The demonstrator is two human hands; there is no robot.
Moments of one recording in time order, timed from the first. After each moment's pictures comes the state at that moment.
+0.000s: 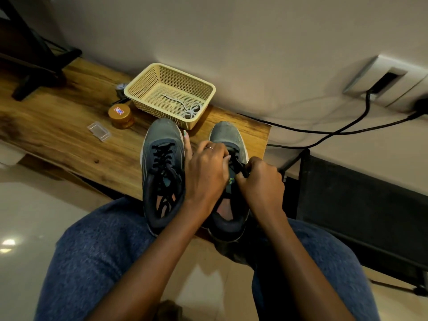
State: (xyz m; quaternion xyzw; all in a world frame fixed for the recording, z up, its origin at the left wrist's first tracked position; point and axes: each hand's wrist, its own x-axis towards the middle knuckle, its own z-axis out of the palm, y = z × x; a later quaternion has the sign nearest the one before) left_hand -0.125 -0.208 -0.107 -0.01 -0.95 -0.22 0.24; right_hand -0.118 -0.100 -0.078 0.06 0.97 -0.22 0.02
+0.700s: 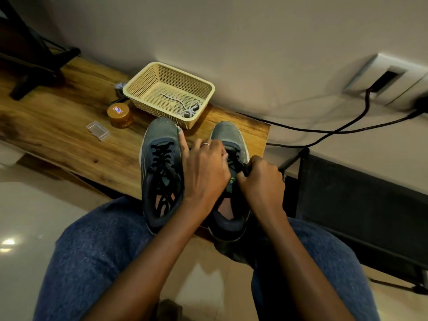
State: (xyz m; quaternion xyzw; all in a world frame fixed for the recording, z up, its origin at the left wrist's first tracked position) left_hand -0.126 -0.208 -0.103 0.01 -0.96 -0.16 0.22; right_hand -0.119 -0.098 -0.082 0.06 0.97 -0.22 0.02
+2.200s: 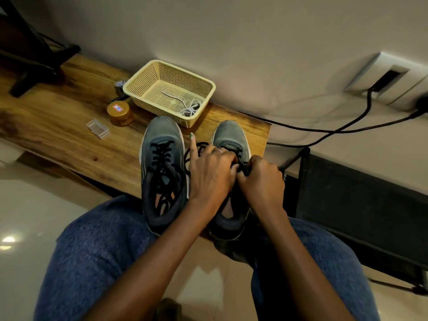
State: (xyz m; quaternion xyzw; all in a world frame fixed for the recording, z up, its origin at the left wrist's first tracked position) left_hand -0.122 -0.199 -0.101 -0.02 -0.98 -0.15 0.14; right_hand -0.121 -0.098 -0.082 0.05 0.98 -0.21 0.03
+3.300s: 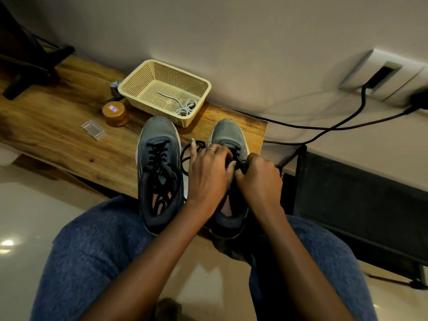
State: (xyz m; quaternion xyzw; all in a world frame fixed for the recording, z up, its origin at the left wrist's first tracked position) left_hand -0.122 -0.196 -0.106 -0.01 -0.96 -0.24 0.13; right_hand -0.122 -0.097 -0.082 0.05 0.98 -0.20 0.02
